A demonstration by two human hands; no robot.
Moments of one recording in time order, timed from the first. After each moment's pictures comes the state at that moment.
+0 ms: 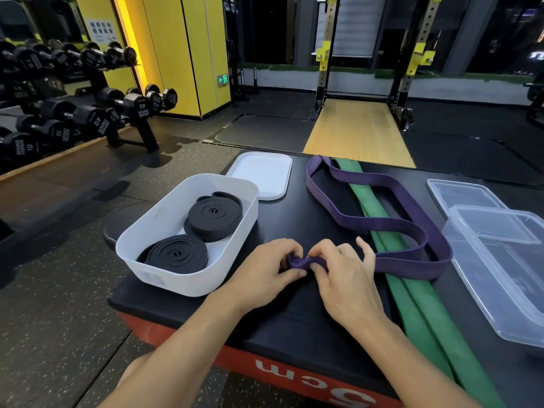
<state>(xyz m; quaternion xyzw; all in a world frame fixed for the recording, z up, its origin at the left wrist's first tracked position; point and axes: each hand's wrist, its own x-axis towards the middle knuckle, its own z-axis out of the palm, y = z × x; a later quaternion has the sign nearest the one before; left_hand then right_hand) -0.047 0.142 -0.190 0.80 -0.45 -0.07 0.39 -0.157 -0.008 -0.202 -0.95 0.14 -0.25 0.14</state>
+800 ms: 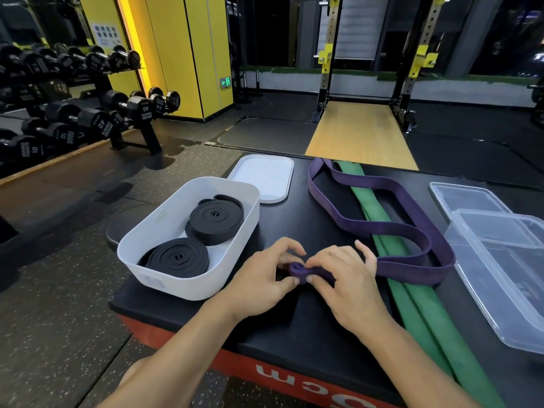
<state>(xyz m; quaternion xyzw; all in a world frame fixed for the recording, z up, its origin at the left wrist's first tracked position) -0.054 0.154 -0.183 0.78 -0.43 -0.14 0.43 -0.163 -0.018 -0.206 -0.94 0.05 -0.28 0.18</state>
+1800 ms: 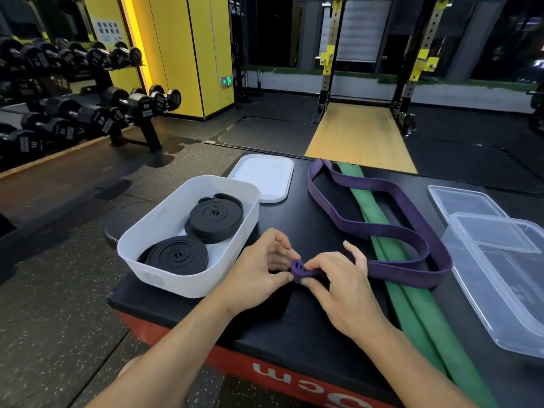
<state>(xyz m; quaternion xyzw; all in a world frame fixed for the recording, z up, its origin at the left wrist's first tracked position) -0.049 0.153 -0.191 0.72 -0.37 -0.16 0.56 -0.162 -0.015 -0.207 -0.94 0.02 -0.28 0.19</state>
